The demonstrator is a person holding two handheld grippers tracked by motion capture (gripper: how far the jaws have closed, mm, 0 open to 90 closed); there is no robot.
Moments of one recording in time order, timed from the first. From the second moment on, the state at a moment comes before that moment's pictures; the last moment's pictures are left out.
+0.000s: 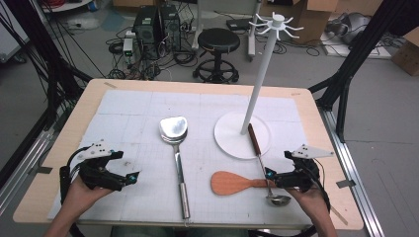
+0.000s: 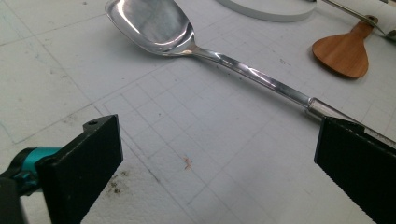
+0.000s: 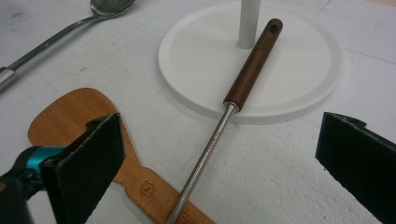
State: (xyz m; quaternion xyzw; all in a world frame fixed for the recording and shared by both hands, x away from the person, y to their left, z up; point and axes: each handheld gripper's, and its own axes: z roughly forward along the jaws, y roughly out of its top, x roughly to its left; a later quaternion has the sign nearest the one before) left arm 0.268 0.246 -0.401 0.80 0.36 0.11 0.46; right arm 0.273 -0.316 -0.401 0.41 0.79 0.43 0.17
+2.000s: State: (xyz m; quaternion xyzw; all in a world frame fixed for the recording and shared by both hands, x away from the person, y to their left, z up) left arm 0.268 0.242 -0.400 0.80 0.35 0.11 0.47; right arm 0.293 -0.176 -0.360 0.28 0.85 0.44 0.08
